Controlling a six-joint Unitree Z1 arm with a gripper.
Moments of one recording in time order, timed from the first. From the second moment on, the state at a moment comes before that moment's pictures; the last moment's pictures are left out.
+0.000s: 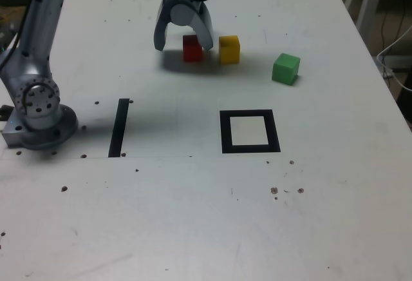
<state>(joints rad) 0.62 2.11 -1.50 1.29 0.24 0.59</state>
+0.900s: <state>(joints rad) 0.62 2.16 -1.50 1.27 0.23 0.62</state>
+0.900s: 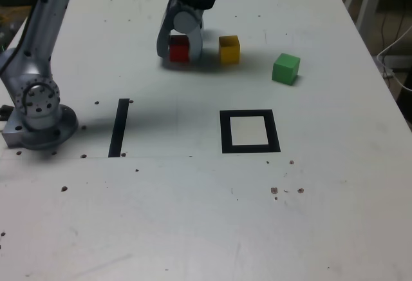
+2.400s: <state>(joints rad) 0.05 1.97 -1.49 1.36 -0.04 0.12</state>
